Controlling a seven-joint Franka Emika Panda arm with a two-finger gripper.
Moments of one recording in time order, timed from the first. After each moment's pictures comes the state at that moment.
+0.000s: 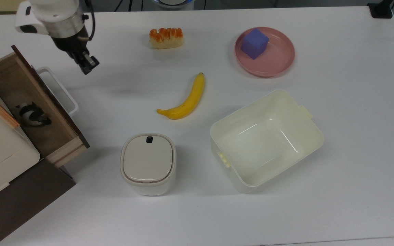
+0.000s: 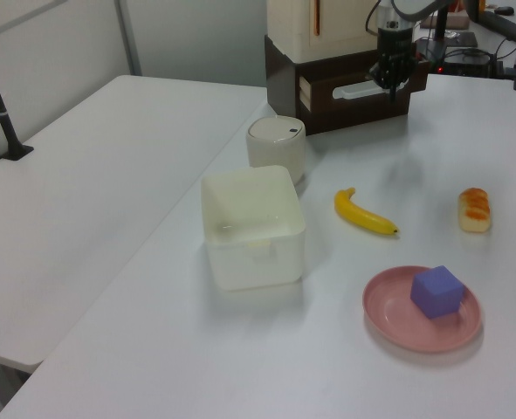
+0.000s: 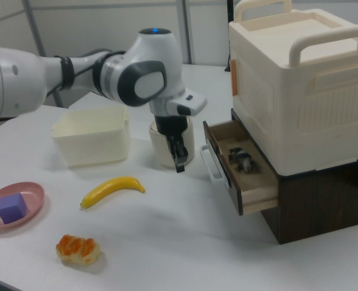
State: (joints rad) arm -0.16 0.23 -0.15 -1.69 -0.02 1.94 0.46
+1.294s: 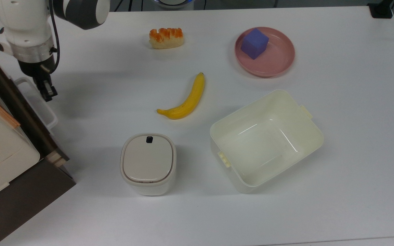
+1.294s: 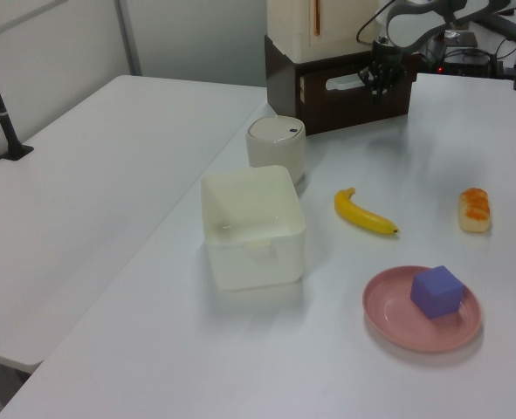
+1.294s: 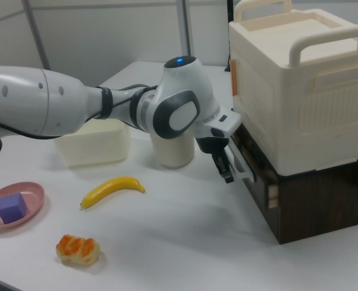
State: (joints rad) arm -0.26 0.39 -0.15 -1.65 -0.11 2.28 0.62
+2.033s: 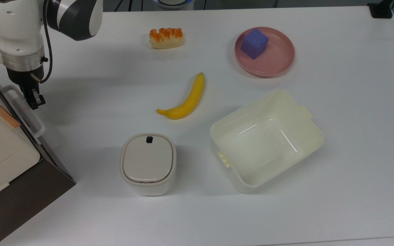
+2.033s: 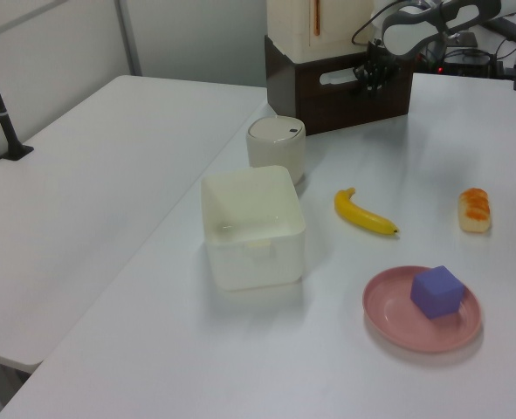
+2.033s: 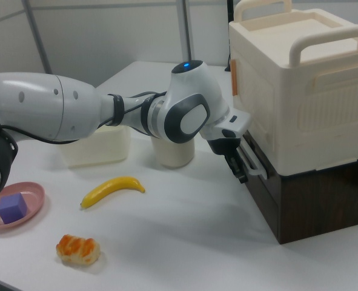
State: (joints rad) arm -0.28 0.46 -0.15 -1.58 -0.16 2.34 0.62
